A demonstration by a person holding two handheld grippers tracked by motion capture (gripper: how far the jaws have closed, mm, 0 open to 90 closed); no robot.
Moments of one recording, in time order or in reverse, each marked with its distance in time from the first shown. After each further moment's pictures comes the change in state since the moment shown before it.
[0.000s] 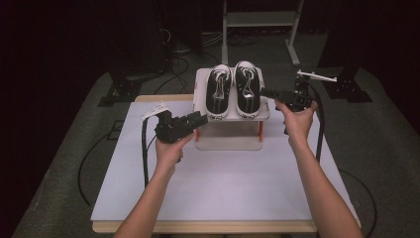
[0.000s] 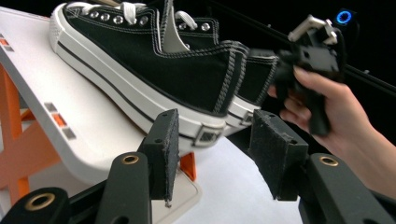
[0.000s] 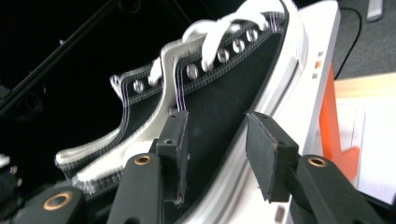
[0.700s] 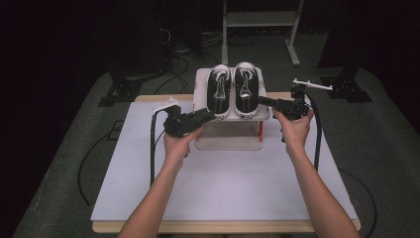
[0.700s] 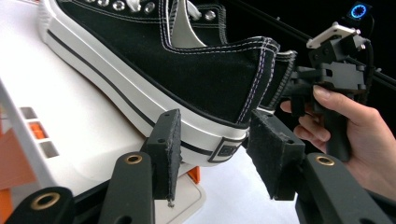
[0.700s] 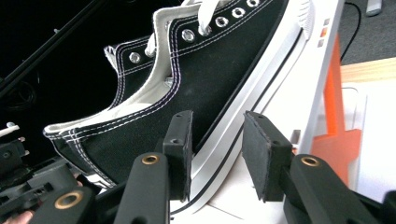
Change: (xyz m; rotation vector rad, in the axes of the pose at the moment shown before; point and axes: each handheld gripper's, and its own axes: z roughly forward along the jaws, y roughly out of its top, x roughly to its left) left arm 0.005 0.002 0.026 0.045 0.009 -0.018; right arm 0.001 -0.021 0.003 0.013 -0.010 -0.012
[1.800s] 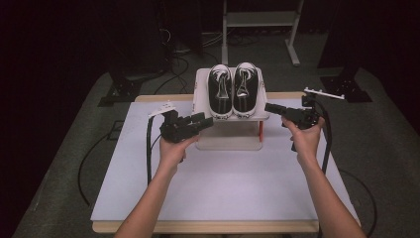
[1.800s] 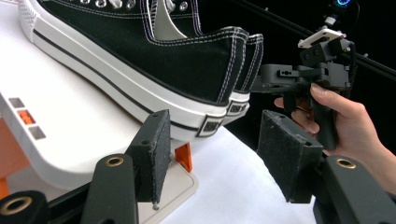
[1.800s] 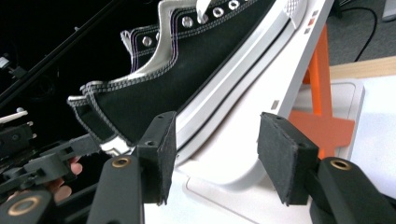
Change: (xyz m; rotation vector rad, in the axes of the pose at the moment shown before) left arm -0.009 -0.005 -0.019 0.022 -0.029 0.045; right arm -0.017 -0.016 -0.028 -0.010 0.061 -0.024
